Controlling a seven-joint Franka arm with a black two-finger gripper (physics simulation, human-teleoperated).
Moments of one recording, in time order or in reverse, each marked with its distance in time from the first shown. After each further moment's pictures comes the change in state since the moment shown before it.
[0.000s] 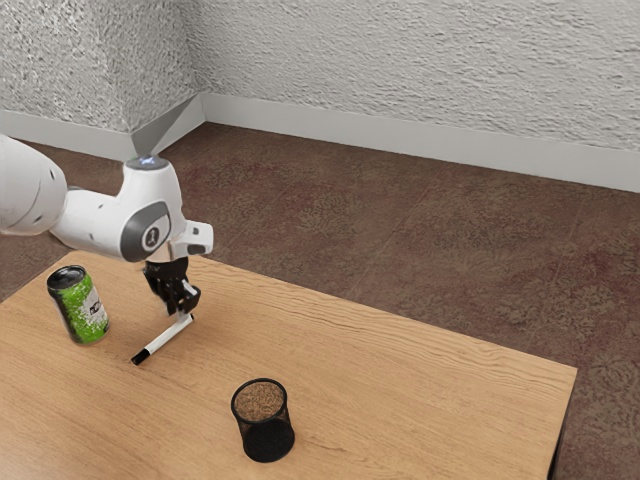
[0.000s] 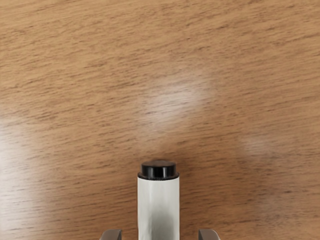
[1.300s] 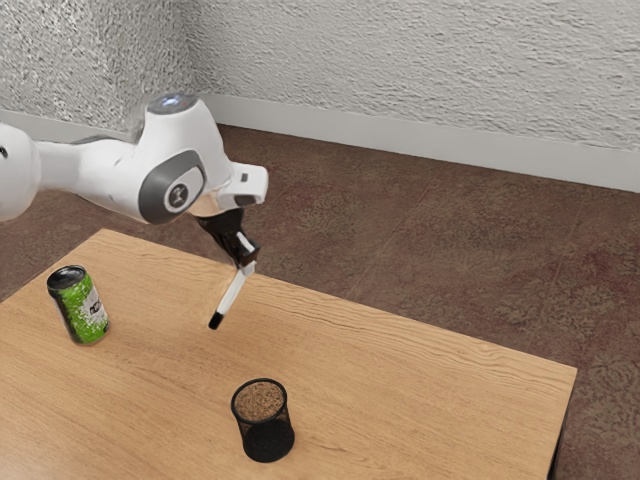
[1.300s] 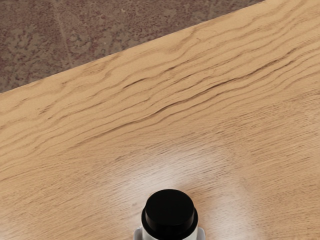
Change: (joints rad) arm -0.247 -0.272 -0.007 -0.028 -0.052 -0.025 -0.020
